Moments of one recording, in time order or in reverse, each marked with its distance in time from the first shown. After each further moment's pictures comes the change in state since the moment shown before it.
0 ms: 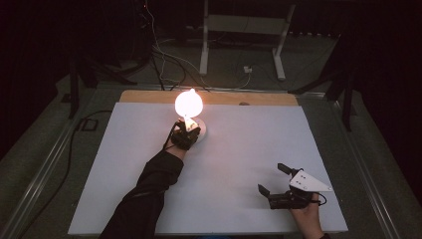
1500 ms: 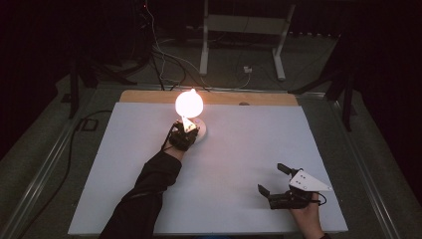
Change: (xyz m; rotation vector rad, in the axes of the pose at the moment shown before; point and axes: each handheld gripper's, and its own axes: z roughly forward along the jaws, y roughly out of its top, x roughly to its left) left arm 0.005 -0.009 0.003 0.028 0.025 0.015; right arm 0.000 0.000 0.000 0.005 0.006 0.002
